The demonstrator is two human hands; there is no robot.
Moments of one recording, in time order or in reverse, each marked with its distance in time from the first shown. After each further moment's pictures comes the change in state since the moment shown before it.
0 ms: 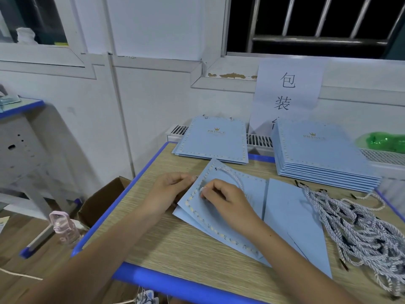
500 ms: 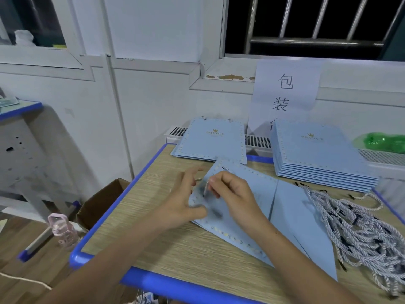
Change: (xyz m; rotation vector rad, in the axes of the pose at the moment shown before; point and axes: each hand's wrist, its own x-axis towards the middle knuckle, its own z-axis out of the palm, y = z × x) left_hand -0.003 -0.010 0.014 0.457 -0.211 0.244; right_hand -0.002 -0.009 -0.009 0.327 0.060 -0.178
